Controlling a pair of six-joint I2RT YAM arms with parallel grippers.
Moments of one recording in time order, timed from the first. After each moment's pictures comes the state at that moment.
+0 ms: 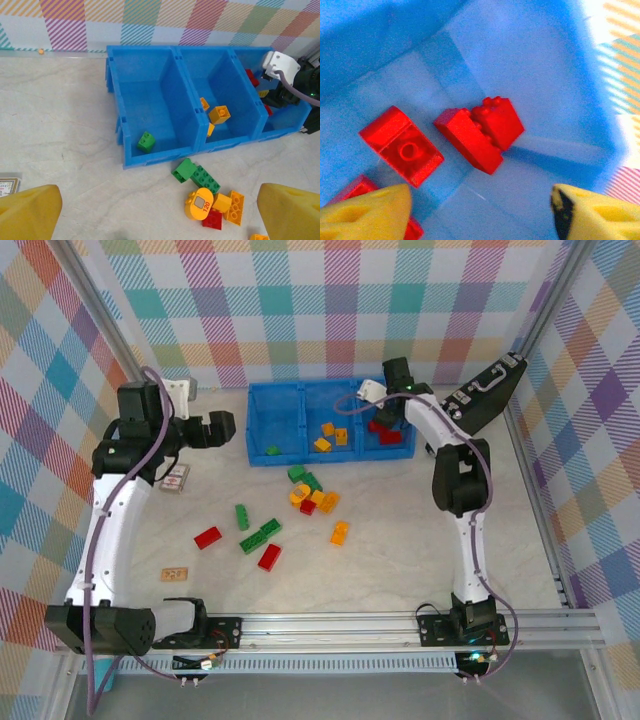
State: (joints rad) left arm -0.02 1.21 1.45 -0.82 0.29 -0.10; right arm 0.29 2.28 2.07 -0.64 0.14 -0.89
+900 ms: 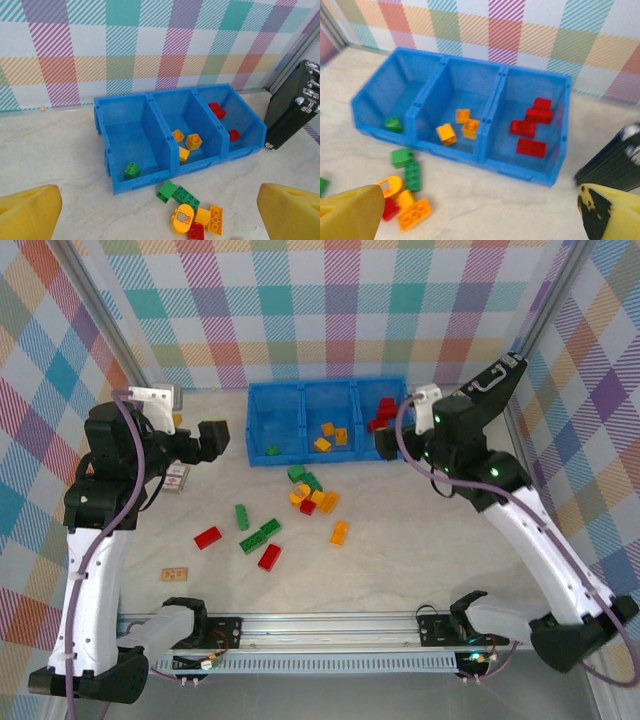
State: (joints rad) left arm -0.10 1.00 1.45 -0.81 0.27 -0.09; right arm 0.52 1.11 1.34 -0.72 0.09 0.16
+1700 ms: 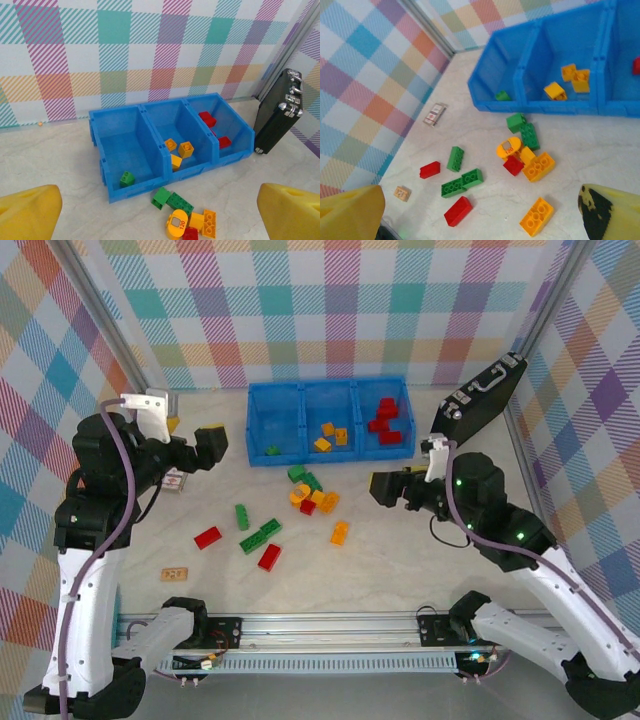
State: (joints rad) left arm -0.12 0.93 1.45 -0.81 0.27 -0.08; right arm 0.67 0.84 1.06 -0.61 -0.08 0.57
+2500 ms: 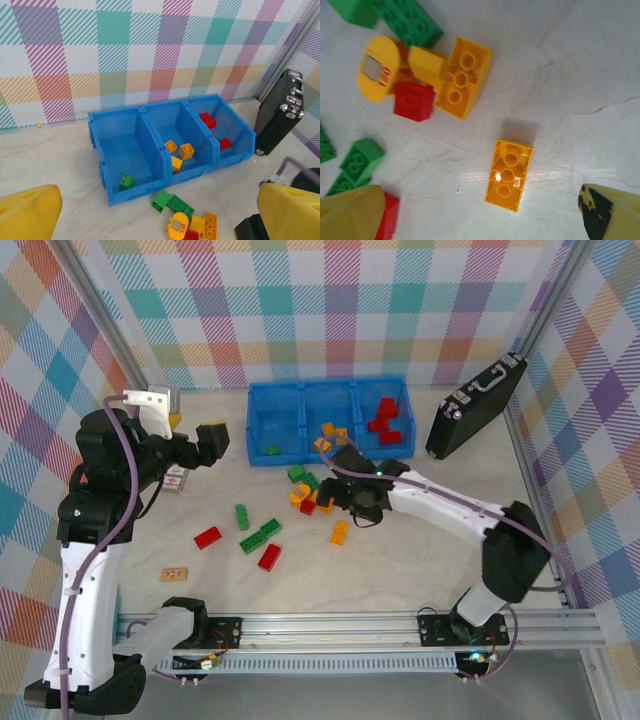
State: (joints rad) left arm -0.12 0.95 1.45 -0.79 0.27 -0.08; right arm 0.83 1.66 1.25 -0.78 0.03 1.01
